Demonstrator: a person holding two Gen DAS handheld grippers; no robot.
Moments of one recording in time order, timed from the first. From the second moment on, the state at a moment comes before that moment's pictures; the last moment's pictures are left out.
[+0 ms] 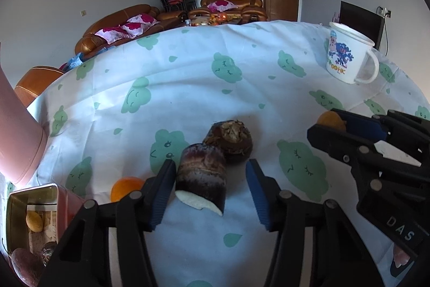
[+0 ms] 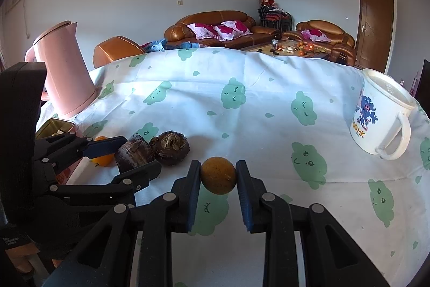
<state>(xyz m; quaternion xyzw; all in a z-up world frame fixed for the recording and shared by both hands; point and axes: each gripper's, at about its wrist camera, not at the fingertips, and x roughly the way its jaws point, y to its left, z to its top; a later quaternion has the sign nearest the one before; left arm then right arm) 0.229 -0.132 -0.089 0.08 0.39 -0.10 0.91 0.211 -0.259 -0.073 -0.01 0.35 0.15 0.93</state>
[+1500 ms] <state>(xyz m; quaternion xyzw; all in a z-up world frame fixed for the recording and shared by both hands) 0.201 -0.122 -0.064 0.07 0.30 -0.10 0.95 0.188 -0.264 -0.057 -0.01 0.28 0.16 0.95</state>
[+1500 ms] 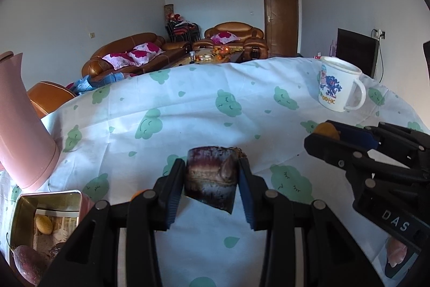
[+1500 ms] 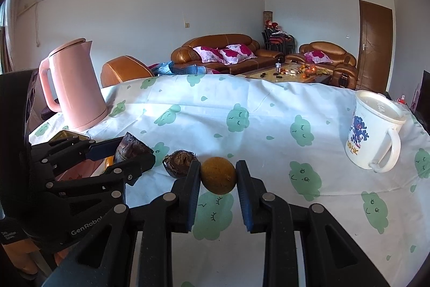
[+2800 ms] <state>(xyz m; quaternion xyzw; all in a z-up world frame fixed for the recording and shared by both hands) 0.176 -0.115 -0.052 0.06 0.24 -0.09 0.97 0.170 -0.262 -0.048 -0.02 0.23 0.16 0.96</state>
